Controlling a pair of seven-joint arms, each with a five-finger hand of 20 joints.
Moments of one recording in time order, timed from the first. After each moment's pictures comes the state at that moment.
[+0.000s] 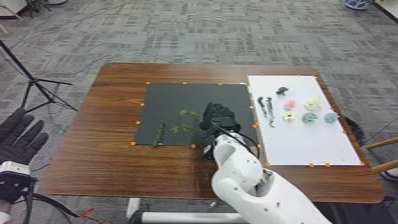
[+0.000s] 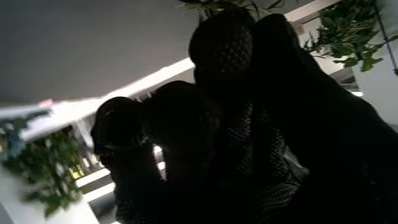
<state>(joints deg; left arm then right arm) 152.9 -50.6 -120.5 -132.2 6.3 19.2 23.2 -76.1 -69.1 40.2 -104.0 -134.9 4.9 48.1</state>
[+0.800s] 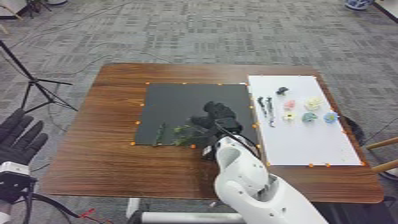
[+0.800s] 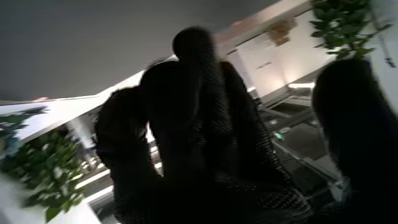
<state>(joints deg) 152.8 -50.7 -120.3 -132.0 5.8 19.2 23.7 -79.4 -68.2 43.5 -107.5 -131.4 6.8 43.0</state>
